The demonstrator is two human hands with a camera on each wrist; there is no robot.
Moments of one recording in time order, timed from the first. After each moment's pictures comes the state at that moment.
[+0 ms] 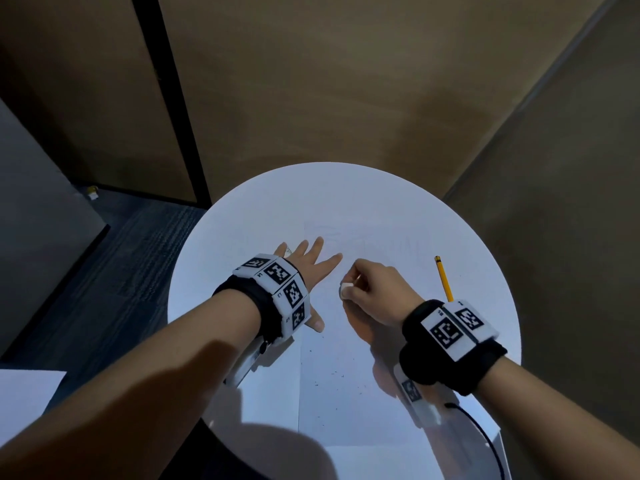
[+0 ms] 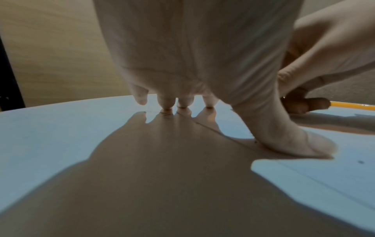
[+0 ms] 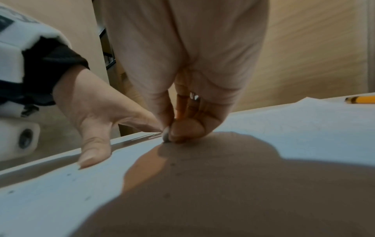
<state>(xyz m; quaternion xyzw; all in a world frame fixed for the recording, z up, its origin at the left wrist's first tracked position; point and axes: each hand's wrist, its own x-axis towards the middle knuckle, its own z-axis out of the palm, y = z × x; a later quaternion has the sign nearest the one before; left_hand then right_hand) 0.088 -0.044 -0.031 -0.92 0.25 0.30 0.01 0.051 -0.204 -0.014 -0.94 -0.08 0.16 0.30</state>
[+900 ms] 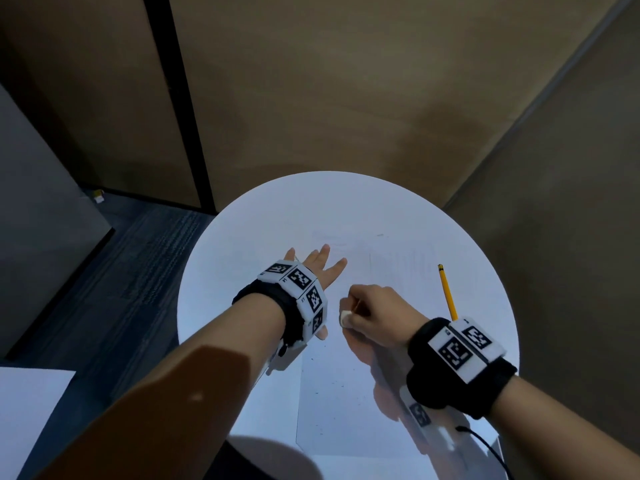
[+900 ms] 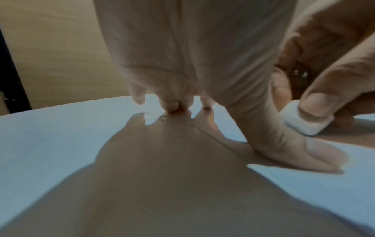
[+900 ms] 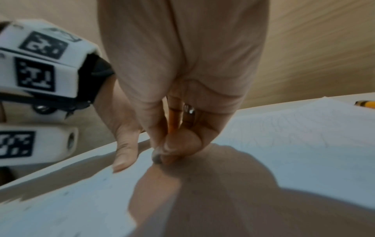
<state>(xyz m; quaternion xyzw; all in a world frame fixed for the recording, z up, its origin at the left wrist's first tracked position) 0.090 -0.050 -0.038 -0.92 0.25 0.31 0.02 0.037 -0.199 -0.005 -0.94 -0.16 0.21 0.23</state>
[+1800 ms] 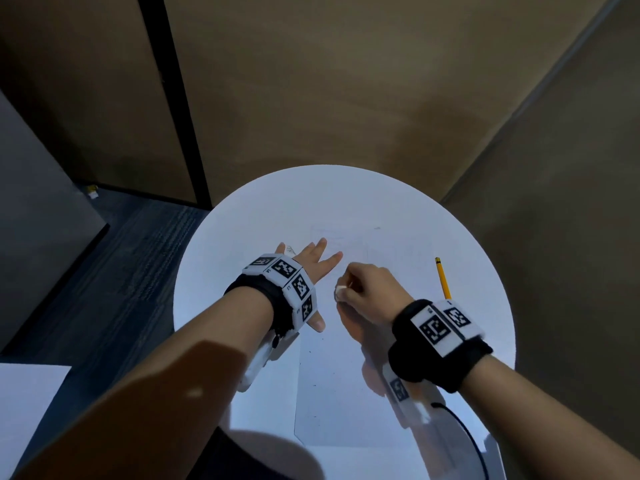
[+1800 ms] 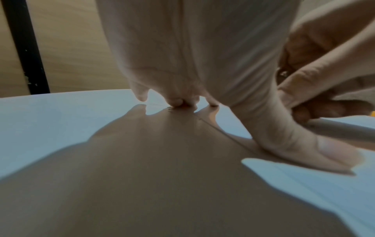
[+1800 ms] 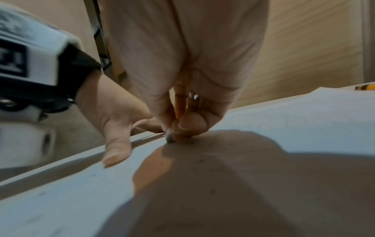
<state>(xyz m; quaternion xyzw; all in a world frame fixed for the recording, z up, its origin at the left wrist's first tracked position) 0.086 -0.044 -0.027 -0.91 0.25 0.33 -0.02 0.047 -0.195 -0.010 -0.94 -0.13 0.15 0.27</state>
